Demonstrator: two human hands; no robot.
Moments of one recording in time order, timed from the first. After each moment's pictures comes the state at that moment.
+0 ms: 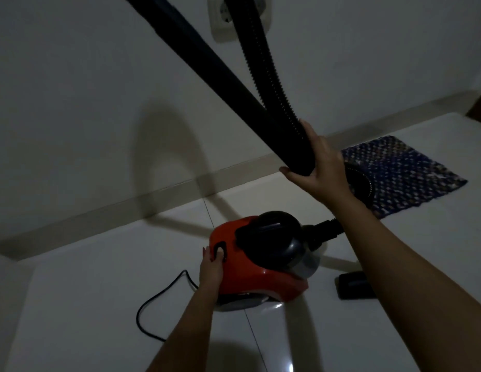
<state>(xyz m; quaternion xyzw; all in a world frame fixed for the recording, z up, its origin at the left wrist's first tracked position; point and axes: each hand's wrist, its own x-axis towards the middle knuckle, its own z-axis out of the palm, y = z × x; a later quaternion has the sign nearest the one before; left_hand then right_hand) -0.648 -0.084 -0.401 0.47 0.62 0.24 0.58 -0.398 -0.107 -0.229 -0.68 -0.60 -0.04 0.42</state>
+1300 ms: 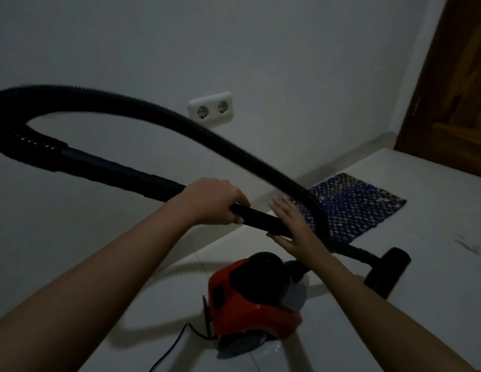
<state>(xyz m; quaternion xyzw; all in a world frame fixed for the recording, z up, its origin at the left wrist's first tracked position) -0.607 -0.082 -0.036 0.98 0.17 -0.07 -0.09 -0.433 -0.178 -0.221 -0.65 -0.64 -0.05 0.41</state>
